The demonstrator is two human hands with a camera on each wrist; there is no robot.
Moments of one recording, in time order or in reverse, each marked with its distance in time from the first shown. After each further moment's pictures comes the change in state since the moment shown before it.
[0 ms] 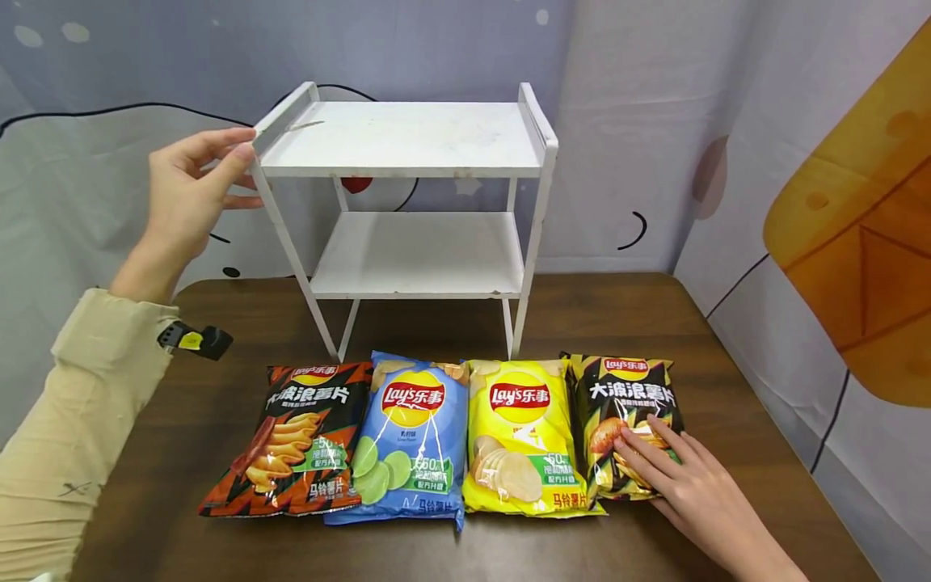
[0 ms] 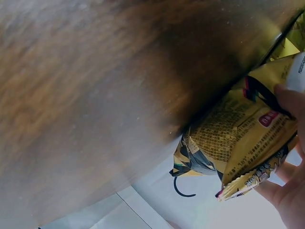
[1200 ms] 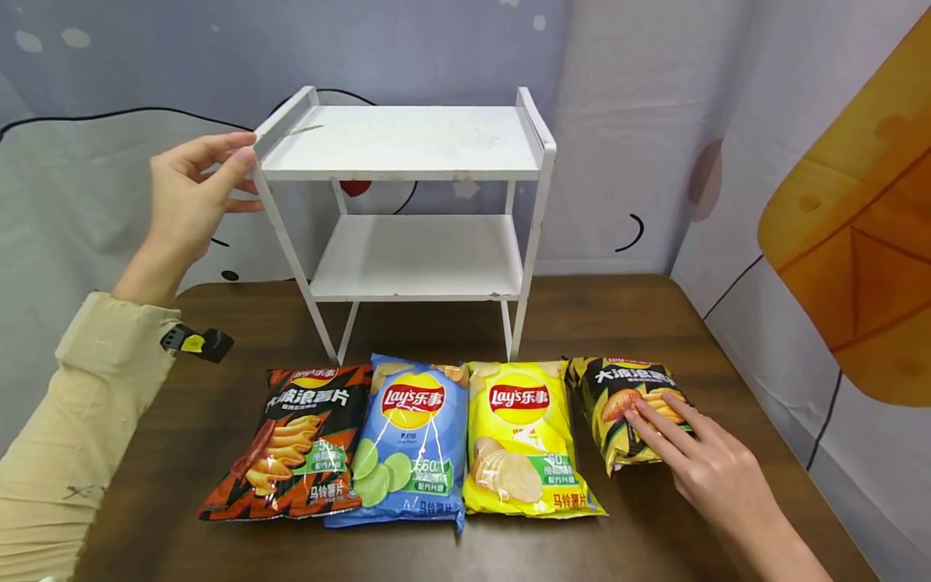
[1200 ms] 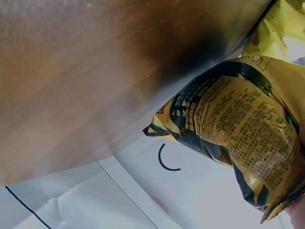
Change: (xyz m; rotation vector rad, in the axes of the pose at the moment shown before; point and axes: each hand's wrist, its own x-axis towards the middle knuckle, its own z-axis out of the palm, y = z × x) left_hand 0.001 -0.003 0.003 -0.023 -0.001 0.020; right_hand 0.038 0.008 -0.019 -0.130 0.415 -0.036
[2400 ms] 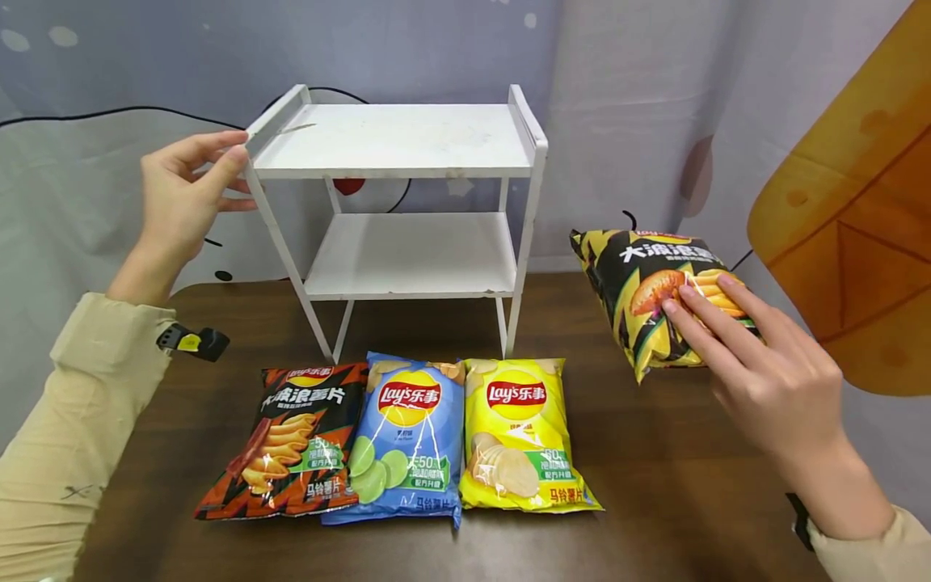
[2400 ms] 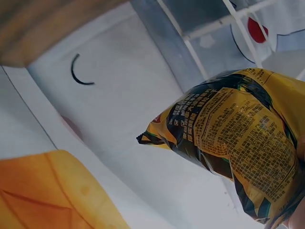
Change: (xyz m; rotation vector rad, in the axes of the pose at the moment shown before) left_hand 0.002 -0.001 0.000 -0.005 0.009 0.002; right_hand 0.099 0.033 -0.042 -0.113 0.310 0.060
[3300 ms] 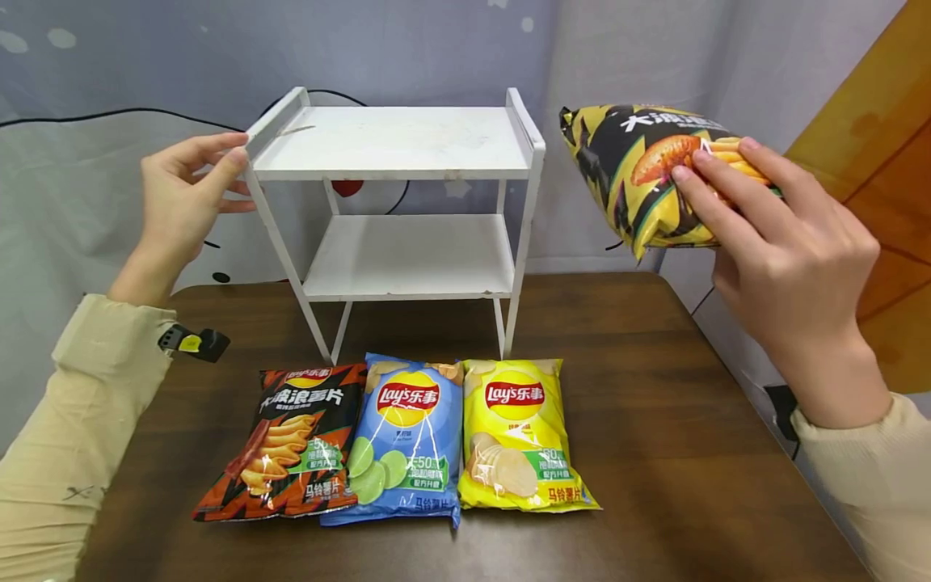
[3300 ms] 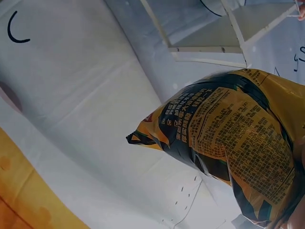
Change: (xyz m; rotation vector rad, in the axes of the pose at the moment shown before) left_hand 0.003 -0.006 0.001 0.007 -0.007 0.011; right_hand 0.086 0.019 0.015 0.086 0.041 0.167
